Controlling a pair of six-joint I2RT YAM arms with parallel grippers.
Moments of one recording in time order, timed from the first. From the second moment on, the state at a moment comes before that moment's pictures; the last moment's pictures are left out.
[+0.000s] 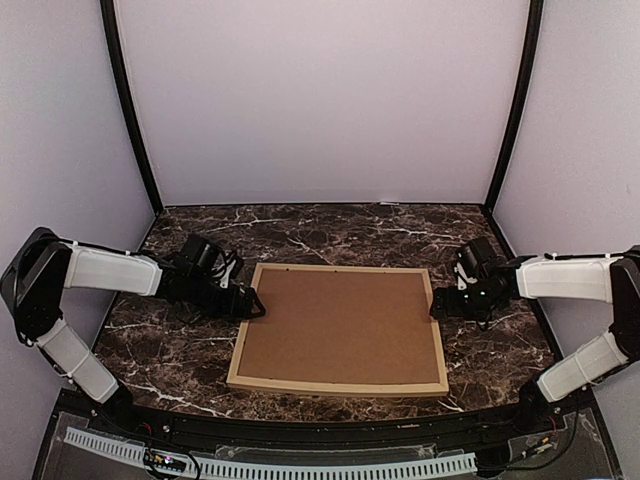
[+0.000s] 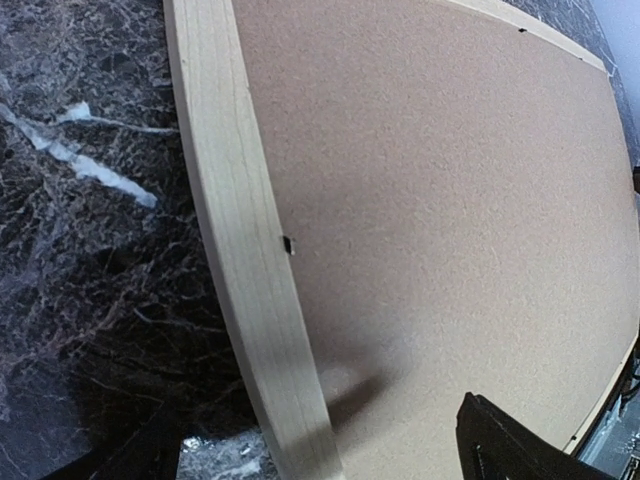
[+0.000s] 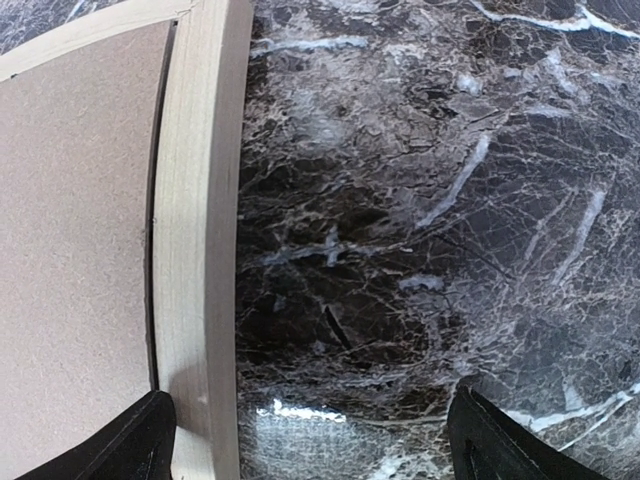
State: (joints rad) left arm -0.51 1.56 0.77 -0.20 0.30 -0.41; right arm 0.42 1.38 0.67 -0.41 0.05 0.43
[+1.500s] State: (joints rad) left arm -0.63 1.68 0.77 0.04 0.10 -0.51; right arm 0.41 1.38 0.57 -0.20 -0.02 0.49
